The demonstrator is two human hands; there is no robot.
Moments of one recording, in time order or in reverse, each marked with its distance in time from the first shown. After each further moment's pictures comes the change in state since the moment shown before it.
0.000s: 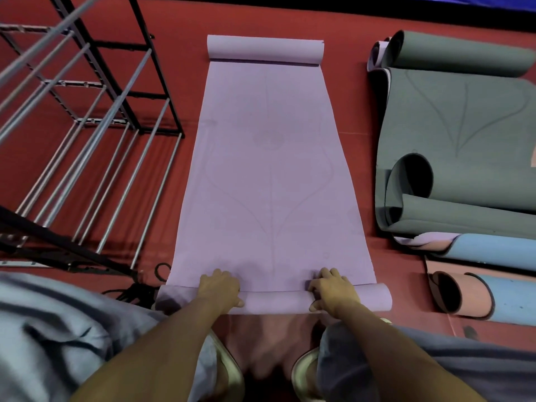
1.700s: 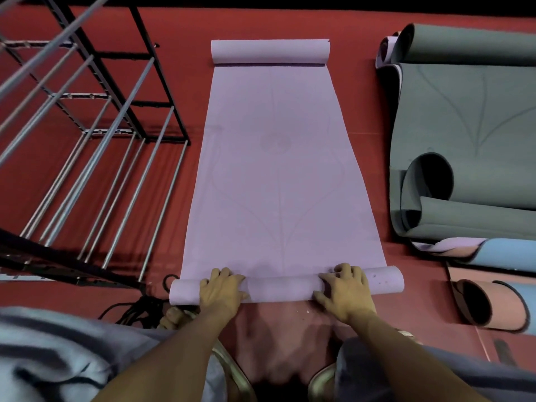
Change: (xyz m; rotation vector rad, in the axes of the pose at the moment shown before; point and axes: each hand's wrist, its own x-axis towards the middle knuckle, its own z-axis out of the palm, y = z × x) left_hand 0.020 -0.018 0.011 -0.300 0.282 -0.172; right_hand 0.018 -0.001 0.012 0.119 0.368 0.120
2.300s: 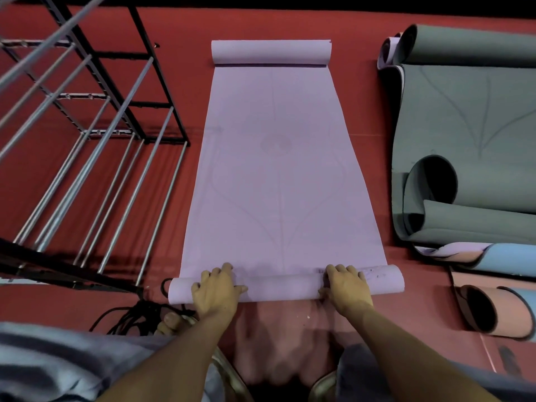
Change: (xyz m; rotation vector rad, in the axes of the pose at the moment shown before) left_hand 0.004 0.008 -0.006 -0.105 0.151 -0.198; right_hand 0.027 -0.008 -0.014 -0.083 -0.165 0.067
